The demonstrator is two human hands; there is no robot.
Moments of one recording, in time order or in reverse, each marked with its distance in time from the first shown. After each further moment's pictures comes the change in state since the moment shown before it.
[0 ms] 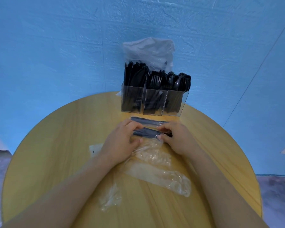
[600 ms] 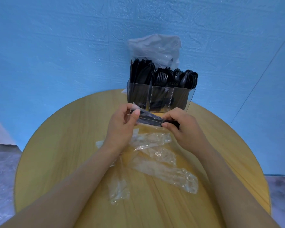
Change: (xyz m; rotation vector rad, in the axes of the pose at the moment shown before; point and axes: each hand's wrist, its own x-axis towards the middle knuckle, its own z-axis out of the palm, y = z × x) left_hand 0.009 0.008 -0.011 -0.725 0.321 -0.139; right_hand -0.003 -0.008 -0.008 0.099 0.220 -0.316
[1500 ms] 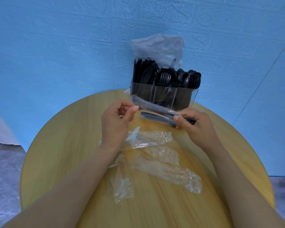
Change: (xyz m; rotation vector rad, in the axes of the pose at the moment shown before) left_hand 0.005 0.004 -0.012 0.049 0.228 0.078; right_hand -0.005 0.010 -0.011 0.387 0.146 0.146
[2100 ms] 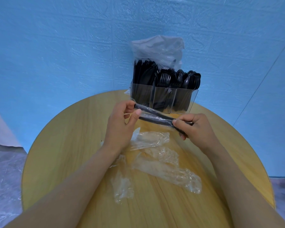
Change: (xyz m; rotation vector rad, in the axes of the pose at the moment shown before) left_hand -0.004 -0.008 0.000 0.198 -0.148 0.104; right_hand -0.003 -0.008 0.001 0.109 -0.089 0.128
